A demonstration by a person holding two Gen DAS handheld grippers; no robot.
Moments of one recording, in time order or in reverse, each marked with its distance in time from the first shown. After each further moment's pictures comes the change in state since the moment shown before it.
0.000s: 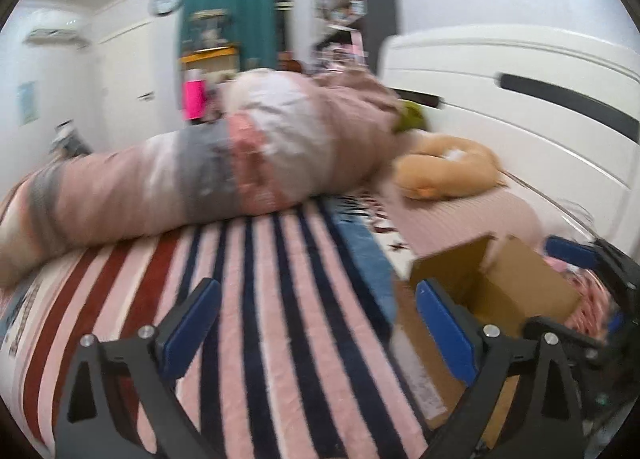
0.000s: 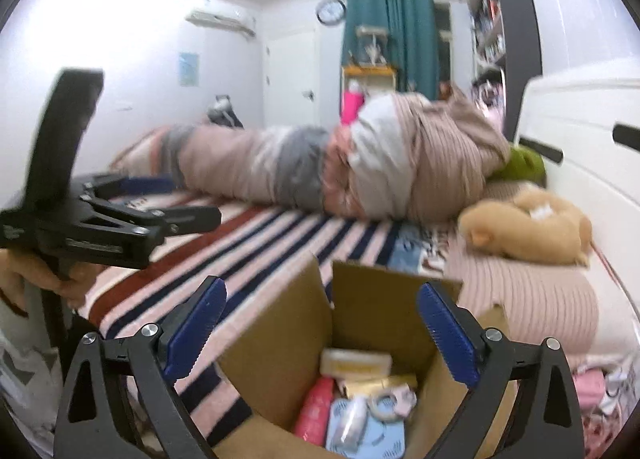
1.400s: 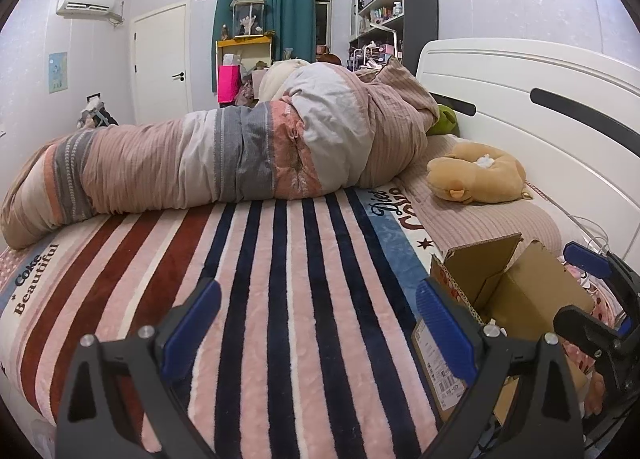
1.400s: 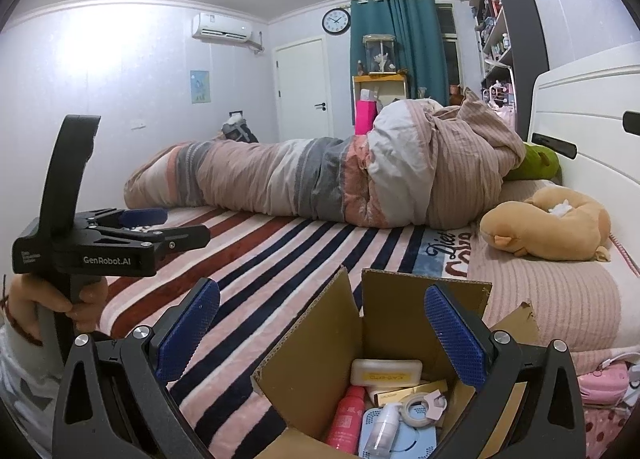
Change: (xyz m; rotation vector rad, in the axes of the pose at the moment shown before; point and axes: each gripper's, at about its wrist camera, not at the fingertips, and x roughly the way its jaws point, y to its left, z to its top) left arm -0.010 0.025 -0.017 -0.078 0.021 0.049; right arm 0.003 0.002 0.003 0.052 -0.018 0.070
